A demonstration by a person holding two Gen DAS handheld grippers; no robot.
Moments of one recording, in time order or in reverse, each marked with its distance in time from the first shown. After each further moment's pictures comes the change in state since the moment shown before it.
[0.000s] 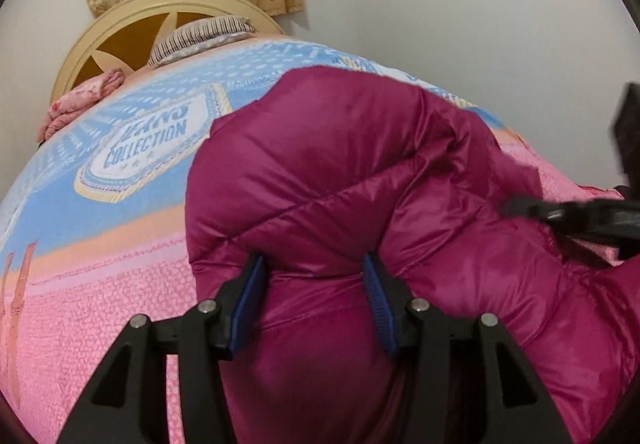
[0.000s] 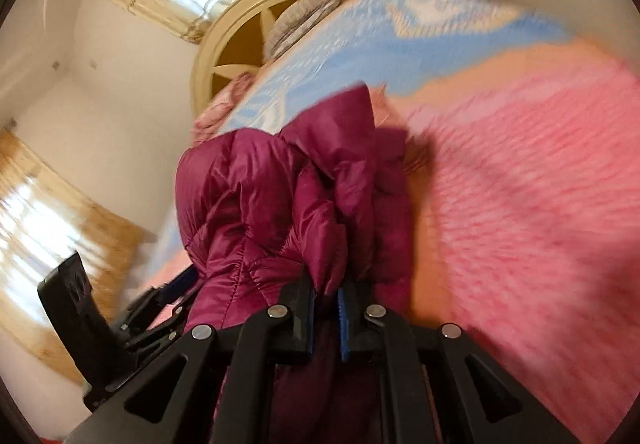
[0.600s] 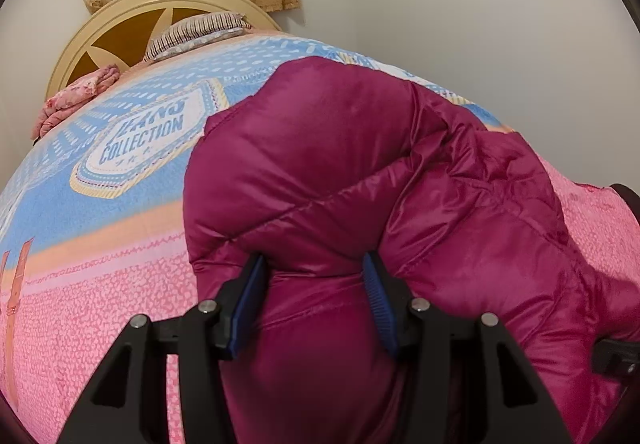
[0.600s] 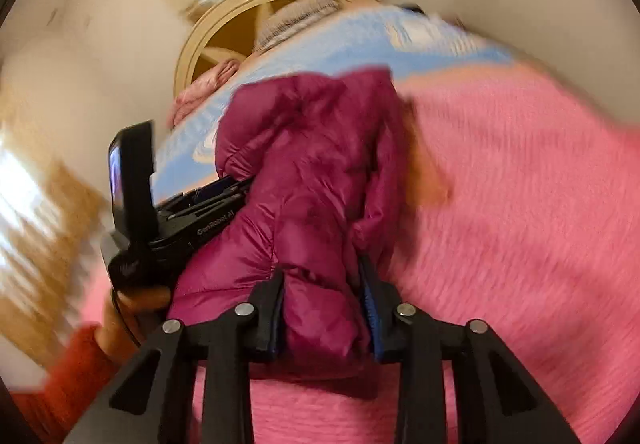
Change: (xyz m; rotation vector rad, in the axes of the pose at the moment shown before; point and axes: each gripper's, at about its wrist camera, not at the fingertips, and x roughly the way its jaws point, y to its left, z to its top) left arm 0.001 0.005 -0.002 0.003 0.012 -0.018; right arm -0.061 0.042 -0.092 0.008 0.006 -0.065
